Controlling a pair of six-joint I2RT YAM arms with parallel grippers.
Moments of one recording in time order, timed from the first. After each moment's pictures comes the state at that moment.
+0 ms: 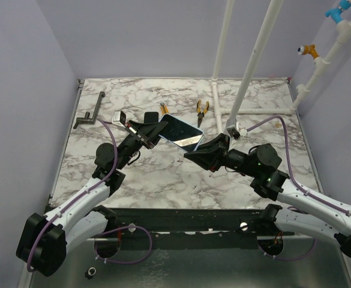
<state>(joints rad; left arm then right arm) -0.50 0.94 0.45 0.84 0.28 -1.68 0.91 0.88 0.64 0.51 -0.35 0.38</state>
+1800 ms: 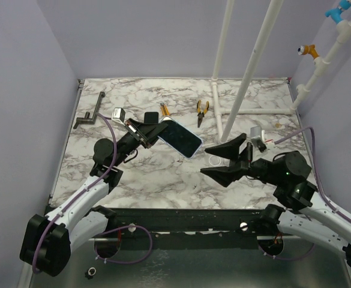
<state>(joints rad) -0.42 0.95 0.48 0.79 0.41 -1.61 0.91 0.64 0.72 0.18 -0.39 0.25</state>
